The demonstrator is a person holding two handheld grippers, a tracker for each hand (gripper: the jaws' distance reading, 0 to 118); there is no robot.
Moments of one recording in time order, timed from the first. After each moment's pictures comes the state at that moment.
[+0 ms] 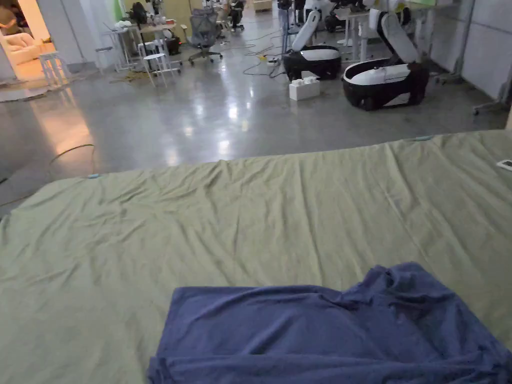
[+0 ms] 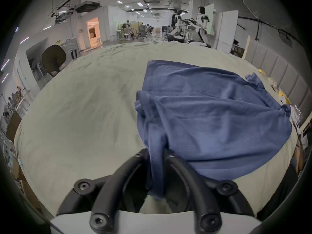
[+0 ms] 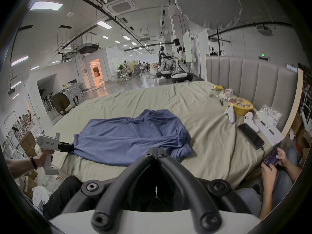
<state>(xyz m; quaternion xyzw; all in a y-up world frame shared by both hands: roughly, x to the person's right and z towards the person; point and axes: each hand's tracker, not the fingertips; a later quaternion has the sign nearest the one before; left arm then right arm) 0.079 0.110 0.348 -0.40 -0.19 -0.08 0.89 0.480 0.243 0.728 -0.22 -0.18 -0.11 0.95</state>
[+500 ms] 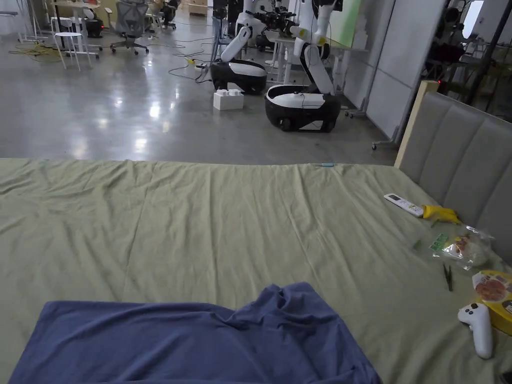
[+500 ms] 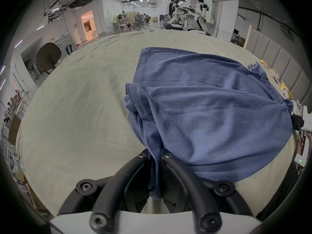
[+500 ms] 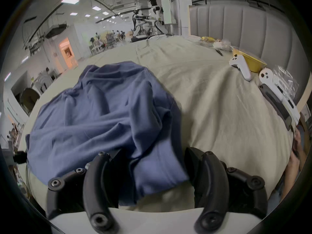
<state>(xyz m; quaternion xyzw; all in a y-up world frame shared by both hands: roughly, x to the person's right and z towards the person) 0.090 0.103 0.330 -0.44 -0.19 -0.12 0.87 0.593 0.090 0.587 -0.35 -0.27 -0.17 0.88</state>
